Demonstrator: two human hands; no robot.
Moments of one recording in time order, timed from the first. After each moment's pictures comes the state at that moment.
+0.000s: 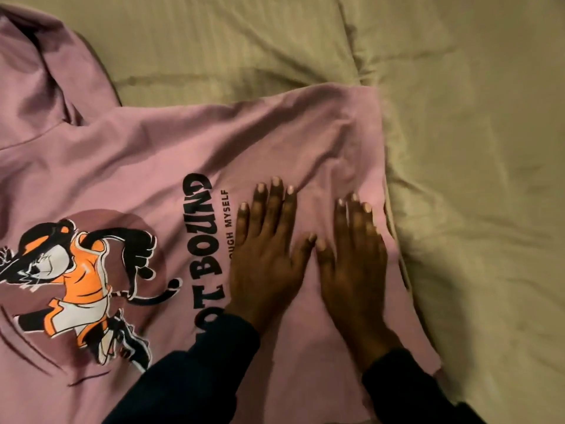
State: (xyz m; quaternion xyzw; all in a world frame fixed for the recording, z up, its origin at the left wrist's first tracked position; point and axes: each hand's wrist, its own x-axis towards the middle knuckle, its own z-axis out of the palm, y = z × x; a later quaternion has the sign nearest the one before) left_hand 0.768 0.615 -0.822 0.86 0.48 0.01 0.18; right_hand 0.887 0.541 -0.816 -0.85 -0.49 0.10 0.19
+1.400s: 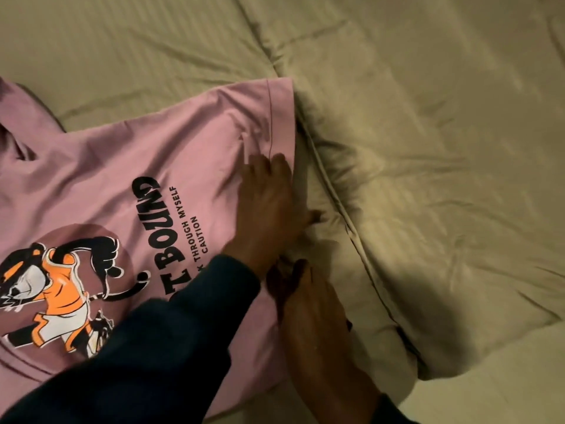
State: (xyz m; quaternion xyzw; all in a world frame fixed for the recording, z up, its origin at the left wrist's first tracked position) left_hand 0.843 0.612 -0.762 0.89 0.39 0.04 0.23; right_hand 0.829 0.466 -0.727 -0.86 -0.40 0.30 0.06
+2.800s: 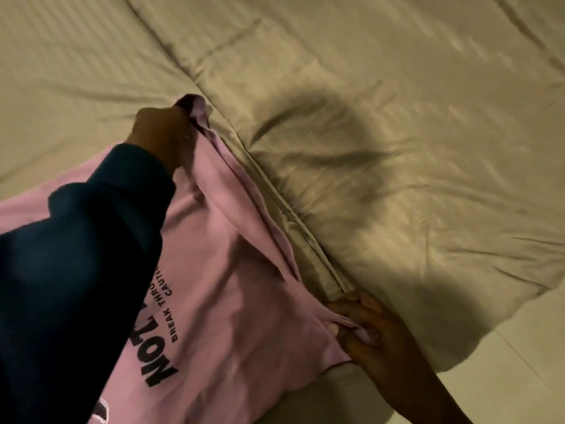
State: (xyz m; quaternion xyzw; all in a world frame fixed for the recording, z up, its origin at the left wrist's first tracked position) left_hand 0.933 0.745 -0.756 0.60 0.65 0.08 0.47; right_hand 0.912 0.346 -0.772 -0.74 -0.23 0.41 0.48
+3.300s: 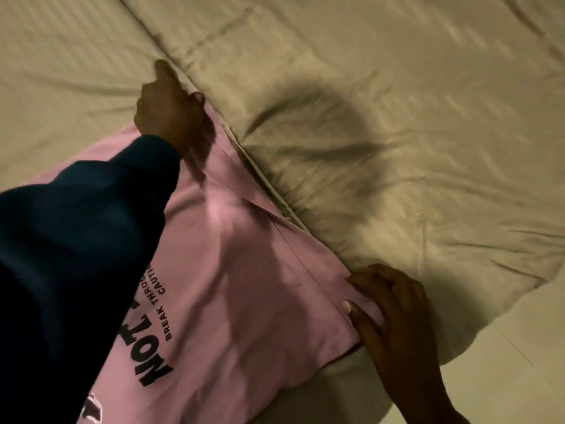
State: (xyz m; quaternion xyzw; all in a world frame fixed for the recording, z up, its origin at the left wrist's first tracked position) left_hand 0.955 0.740 -0.764 0.81 0.54 0.04 0.20; right_hand 0.917 0.336 -0.784 -0.89 -0.29 0.14 0.33
